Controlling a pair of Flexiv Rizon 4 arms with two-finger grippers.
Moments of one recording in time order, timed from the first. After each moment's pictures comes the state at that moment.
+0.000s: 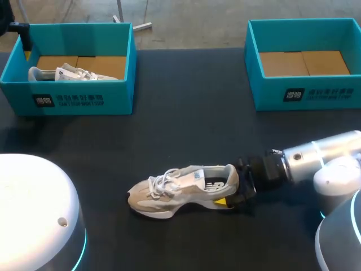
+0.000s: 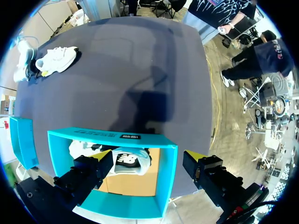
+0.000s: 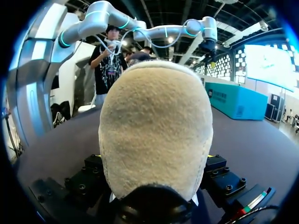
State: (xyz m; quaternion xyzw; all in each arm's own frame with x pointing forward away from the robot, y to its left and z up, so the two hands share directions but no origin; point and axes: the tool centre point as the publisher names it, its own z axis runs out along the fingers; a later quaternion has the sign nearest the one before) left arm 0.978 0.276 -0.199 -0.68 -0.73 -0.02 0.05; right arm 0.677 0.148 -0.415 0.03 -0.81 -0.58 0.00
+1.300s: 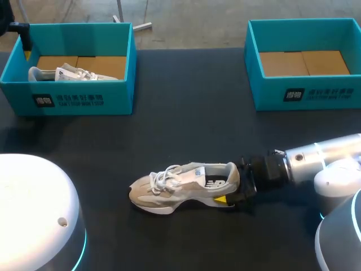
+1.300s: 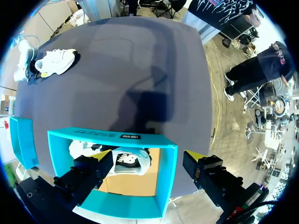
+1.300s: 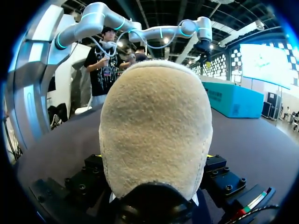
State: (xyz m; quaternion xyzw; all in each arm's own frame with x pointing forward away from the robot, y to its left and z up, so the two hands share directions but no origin) left arm 0.978 0.276 -0.199 -0.68 -0.73 -0.02 0.05; right arm 0.683 0.146 -0.416 0.01 -0.81 -0.58 0.00
